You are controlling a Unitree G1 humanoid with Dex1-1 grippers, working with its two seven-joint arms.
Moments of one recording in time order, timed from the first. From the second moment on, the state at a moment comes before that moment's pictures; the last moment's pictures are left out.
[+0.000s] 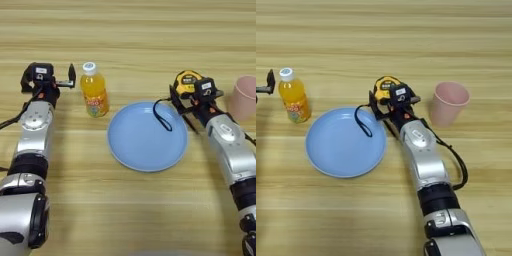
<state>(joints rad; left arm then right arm) -0.54 0.29 0.17 0.78 -0.07 -0.30 -0.05 -0.38 -0.09 0.02 0.36 0.02 -0.04 0.20</state>
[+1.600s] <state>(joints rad) -0.54 0.30 0.19 0.79 -0.07 -0.30 -0.07 -0.51 -0.10 -0.03 0.69 0.00 0.00 0.08</state>
